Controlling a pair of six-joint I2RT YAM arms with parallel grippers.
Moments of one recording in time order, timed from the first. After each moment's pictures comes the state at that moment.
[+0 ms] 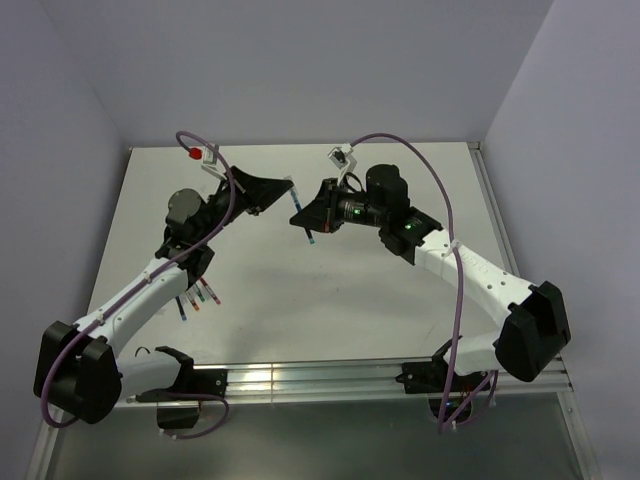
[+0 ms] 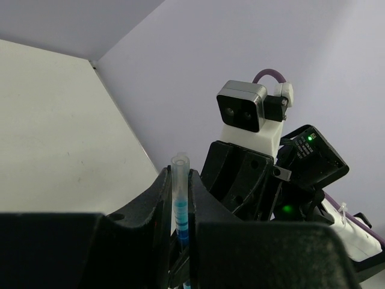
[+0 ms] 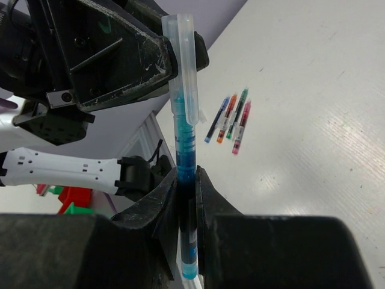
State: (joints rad) left arm -0.44 1.19 0.80 0.61 0.42 -1.05; right arm 0.62 1.34 1.09 0.08 -0.58 0.65
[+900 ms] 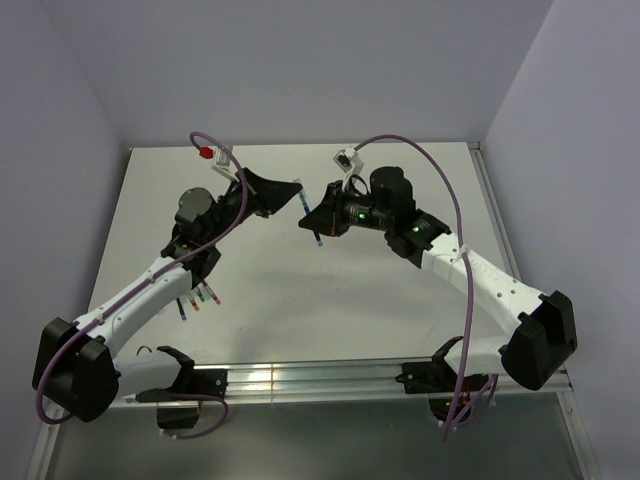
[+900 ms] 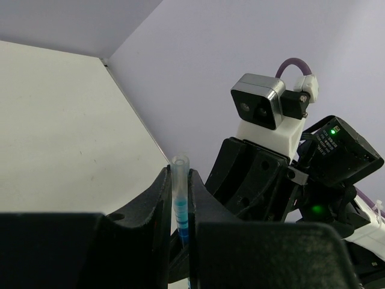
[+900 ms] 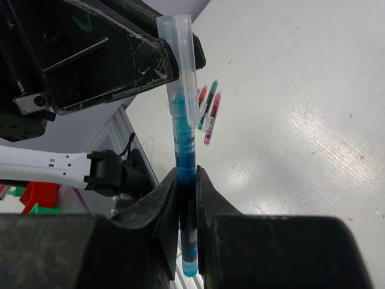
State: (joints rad) left arm -0.51 1.20 0.84 0.54 0.36 -0.93; right arm 0.62 1.29 1.09 -0.05 -0.51 0.53
